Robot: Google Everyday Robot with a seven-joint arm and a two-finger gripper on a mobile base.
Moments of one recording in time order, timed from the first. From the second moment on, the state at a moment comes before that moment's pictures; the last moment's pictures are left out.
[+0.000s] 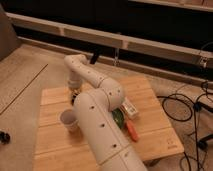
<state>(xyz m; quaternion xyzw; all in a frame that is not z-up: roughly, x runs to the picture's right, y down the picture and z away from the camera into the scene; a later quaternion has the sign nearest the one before) -0.205 0.054 0.971 -0.46 0.11 0.38 0.79</state>
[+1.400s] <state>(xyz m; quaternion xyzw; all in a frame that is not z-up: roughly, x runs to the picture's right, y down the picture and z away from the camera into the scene) -0.262 -0.158 0.825 -0.24 -0.08 0.38 0.89</state>
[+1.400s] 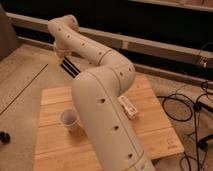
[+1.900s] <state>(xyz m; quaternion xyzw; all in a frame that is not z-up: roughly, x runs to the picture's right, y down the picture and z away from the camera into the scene) -0.269 -0.084 0.760 -0.25 -0.11 0.40 0.87</state>
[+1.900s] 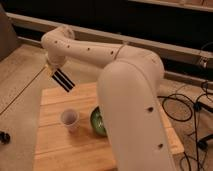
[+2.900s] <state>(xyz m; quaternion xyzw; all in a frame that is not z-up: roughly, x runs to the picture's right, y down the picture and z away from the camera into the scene) -0.293 -0.033 0.708 -0.26 -0.12 0.38 0.88</state>
